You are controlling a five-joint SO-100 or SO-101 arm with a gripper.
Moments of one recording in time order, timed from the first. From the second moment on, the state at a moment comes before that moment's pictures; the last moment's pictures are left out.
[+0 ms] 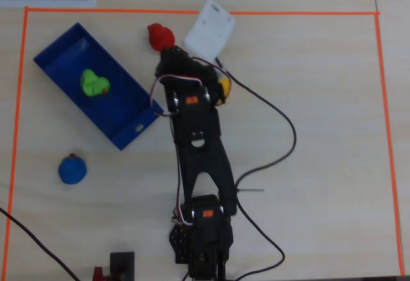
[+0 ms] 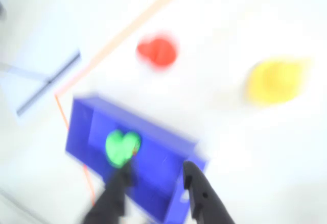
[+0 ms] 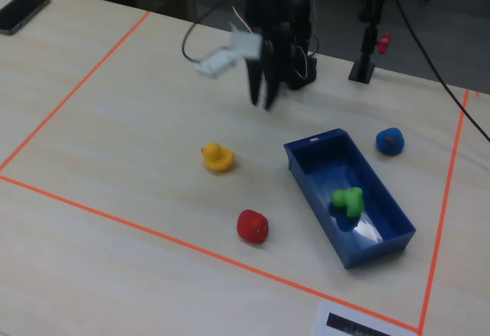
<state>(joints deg) -0.7 109.1 78.8 75.5 -46.8</state>
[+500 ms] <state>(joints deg) 17.1 183.1 151.3 63.4 -67.6</state>
